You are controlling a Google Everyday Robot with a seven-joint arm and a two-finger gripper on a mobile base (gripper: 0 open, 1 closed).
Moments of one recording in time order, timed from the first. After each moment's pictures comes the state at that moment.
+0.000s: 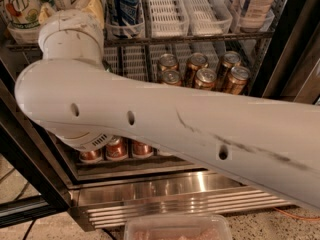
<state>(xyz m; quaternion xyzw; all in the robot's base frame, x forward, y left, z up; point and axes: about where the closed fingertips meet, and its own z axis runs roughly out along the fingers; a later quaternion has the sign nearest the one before) 0.584 0.151 1.076 -0.14 0.63 0.00 0.76</state>
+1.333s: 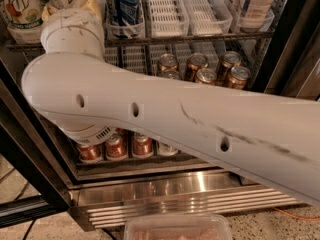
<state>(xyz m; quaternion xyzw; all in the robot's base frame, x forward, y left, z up) 0.592 0.155 1.073 -0.16 0.64 0.00 0.76</state>
